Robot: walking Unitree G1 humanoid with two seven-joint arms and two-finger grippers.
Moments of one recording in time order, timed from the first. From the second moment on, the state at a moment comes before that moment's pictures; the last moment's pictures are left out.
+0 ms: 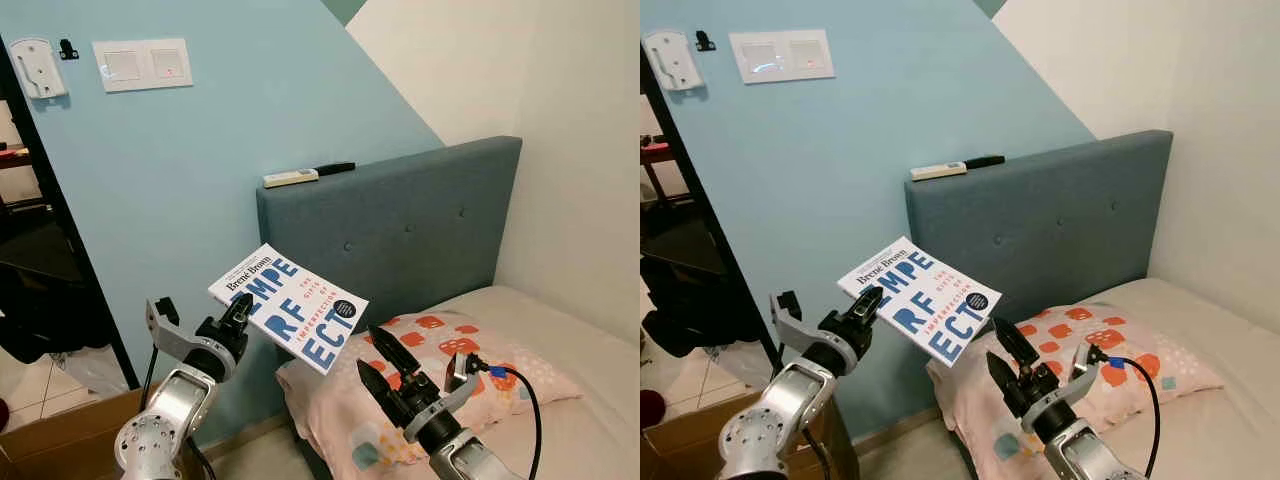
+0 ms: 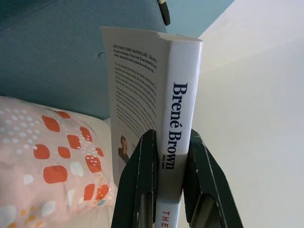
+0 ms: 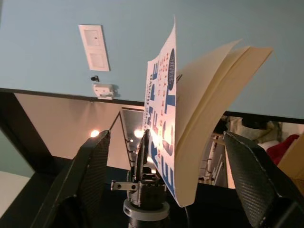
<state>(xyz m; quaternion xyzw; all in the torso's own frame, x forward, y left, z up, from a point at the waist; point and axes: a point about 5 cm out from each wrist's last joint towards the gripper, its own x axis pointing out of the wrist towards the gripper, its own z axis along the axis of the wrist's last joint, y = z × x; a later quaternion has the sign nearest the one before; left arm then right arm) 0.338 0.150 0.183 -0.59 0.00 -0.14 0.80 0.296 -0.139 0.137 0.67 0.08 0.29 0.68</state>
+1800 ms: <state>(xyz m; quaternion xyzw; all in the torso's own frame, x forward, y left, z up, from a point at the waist) 0.331 0.135 0.181 -0.57 0.02 -0.17 0.80 0.311 -0.120 0.136 0.69 0.11 0.27 0.66</state>
